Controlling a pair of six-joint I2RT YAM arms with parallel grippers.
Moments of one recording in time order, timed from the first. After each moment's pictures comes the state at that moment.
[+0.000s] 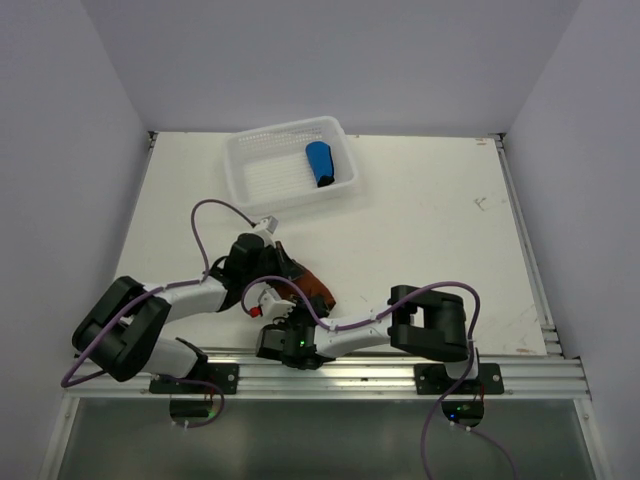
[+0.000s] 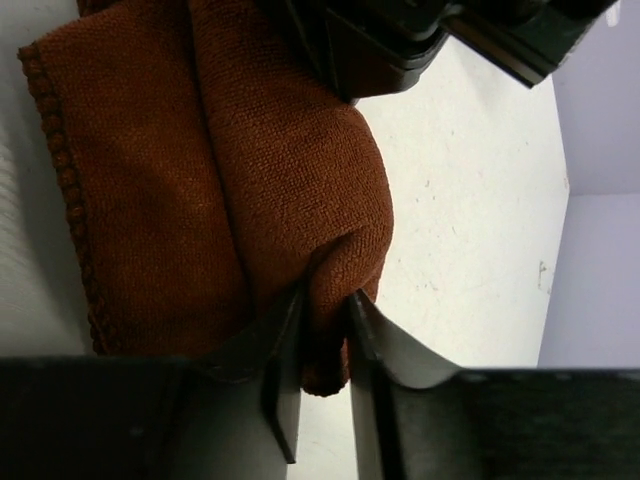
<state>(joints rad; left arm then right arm) -0.55 1.39 0.44 0.36 0.23 -0.76 1.48 1.98 1.14 -0.40 1.13 0.21</state>
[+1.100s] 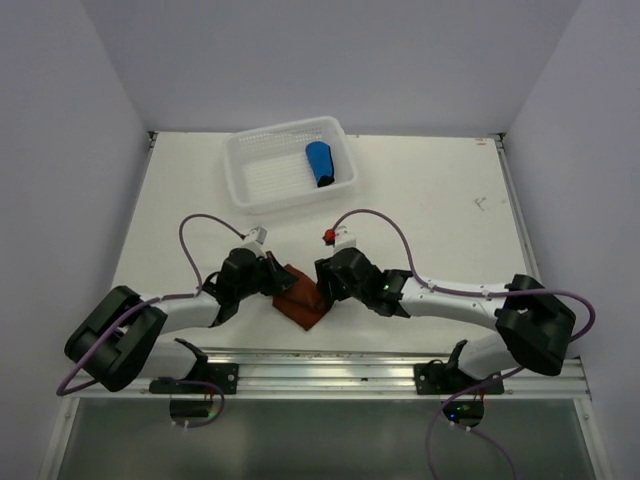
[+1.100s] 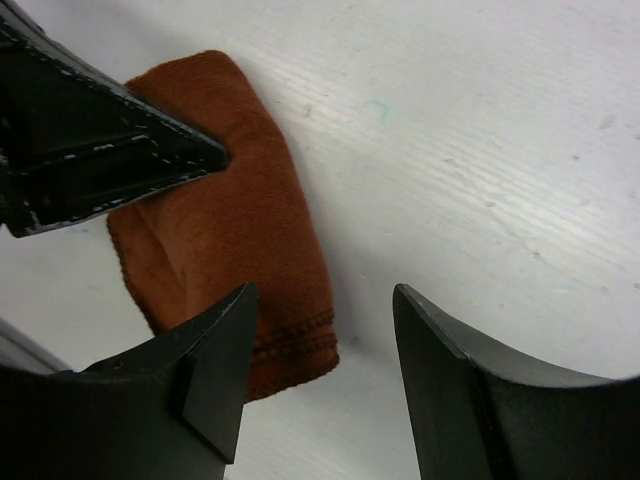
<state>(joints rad) -0.56 1.34 0.29 0.50 0.18 -0.82 1.04 1.42 0.76 -0.08 0.32 0.53</state>
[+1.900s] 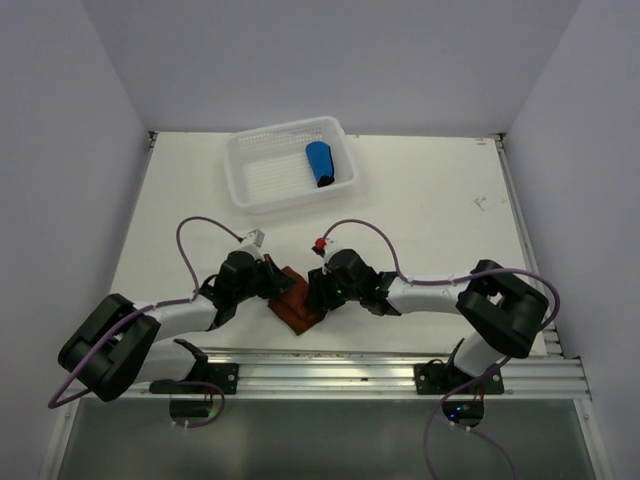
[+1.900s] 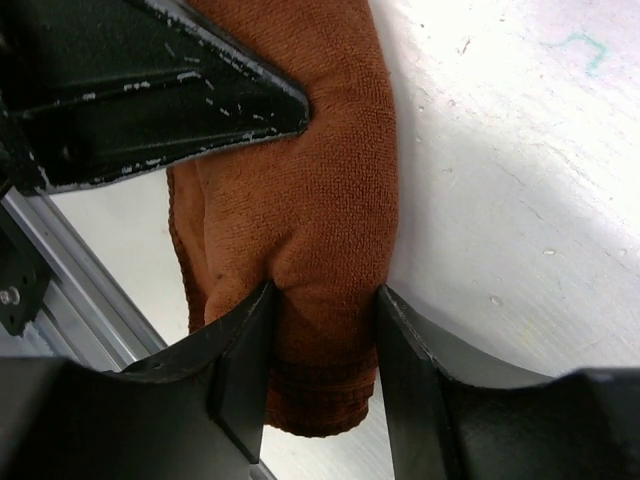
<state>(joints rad) -0.56 1.28 0.27 0.45 0.15 -0.83 0.97 1.59 0.70 0.19 -0.10 0.57</state>
